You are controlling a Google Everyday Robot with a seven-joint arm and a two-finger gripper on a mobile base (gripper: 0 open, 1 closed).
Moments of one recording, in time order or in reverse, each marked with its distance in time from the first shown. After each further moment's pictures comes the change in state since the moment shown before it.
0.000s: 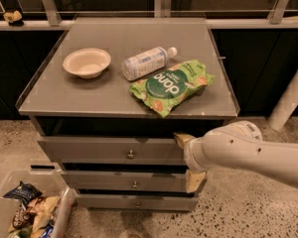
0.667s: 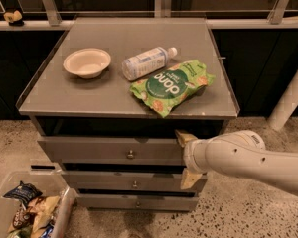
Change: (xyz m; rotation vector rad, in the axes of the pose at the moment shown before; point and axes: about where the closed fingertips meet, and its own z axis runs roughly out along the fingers) arm -0.002 -0.013 0.005 0.129 -0.040 0.096
